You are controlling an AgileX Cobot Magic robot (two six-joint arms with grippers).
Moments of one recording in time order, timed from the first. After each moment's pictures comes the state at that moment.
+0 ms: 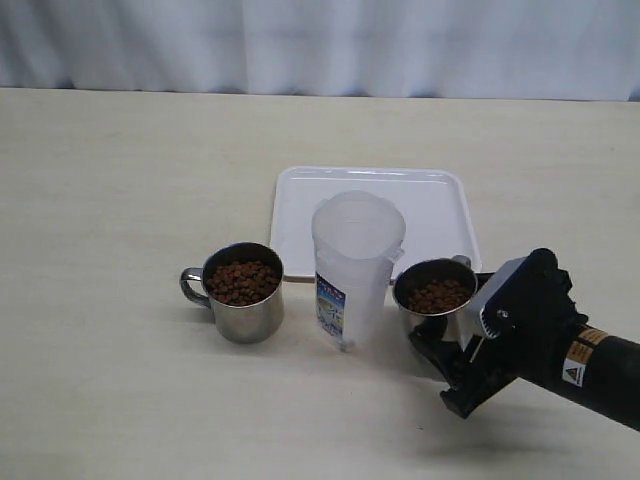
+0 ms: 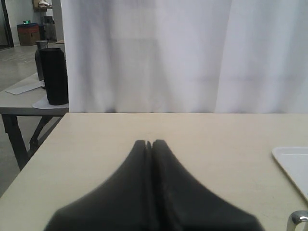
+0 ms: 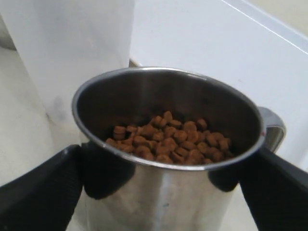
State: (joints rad) left arm -0.02 0.00 0.00 -0.01 0.15 0.03; right arm 0.44 1.71 -0.17 -0.35 -0.87 -0.17
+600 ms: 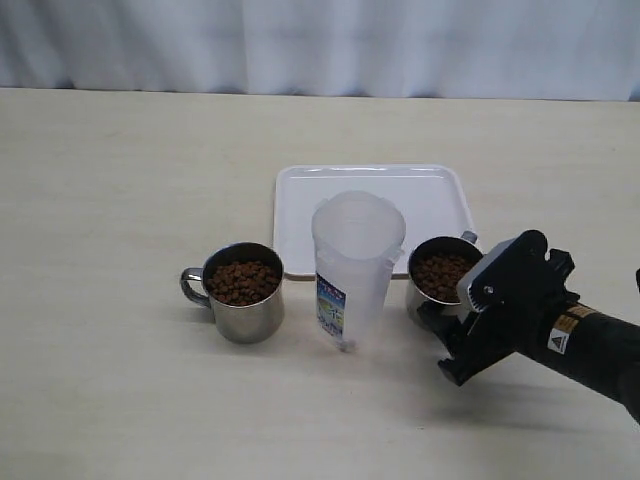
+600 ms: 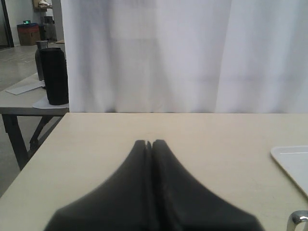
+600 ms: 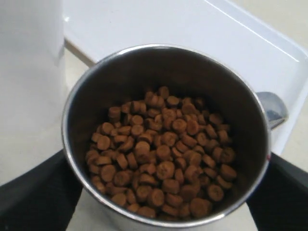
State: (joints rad) left arm -0.02 0.00 0.00 -0.01 0.15 0.03; right arm 0.42 1.79 -0.26 -0.22 -0.82 -0.30
